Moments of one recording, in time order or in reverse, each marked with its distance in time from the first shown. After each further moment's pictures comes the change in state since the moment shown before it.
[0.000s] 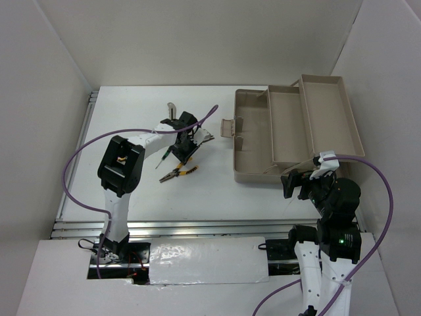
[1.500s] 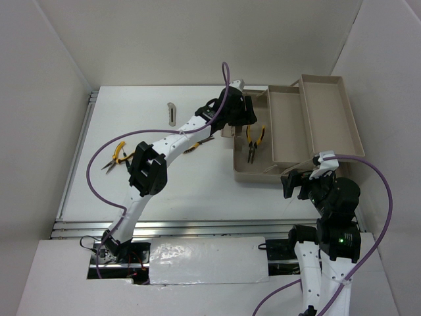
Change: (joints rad) left arm -0.238 0.244 0.675 0.323 -0.064 -0.966; right arm 0.000 0.002 -0.007 0.000 0.002 0.000
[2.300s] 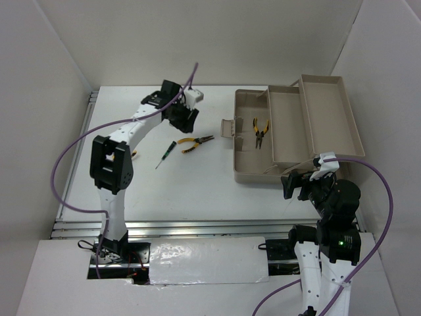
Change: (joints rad) left arm 0.389 -0.328 -0.380 -0.225 0.299 0.903; right arm 0.000 -0.019 0.000 0.000 -0.001 0.000
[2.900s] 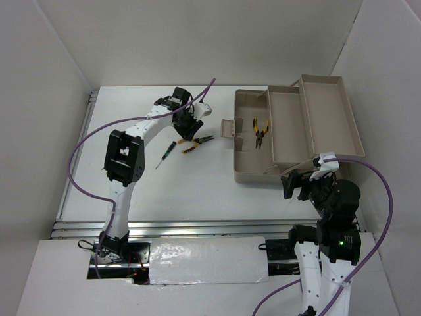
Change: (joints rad) left arm -0.044 0.256 0.117 -0.152 -0.055 0.265; right arm 0.000 0.000 0.000 0.000 0.000 0.000
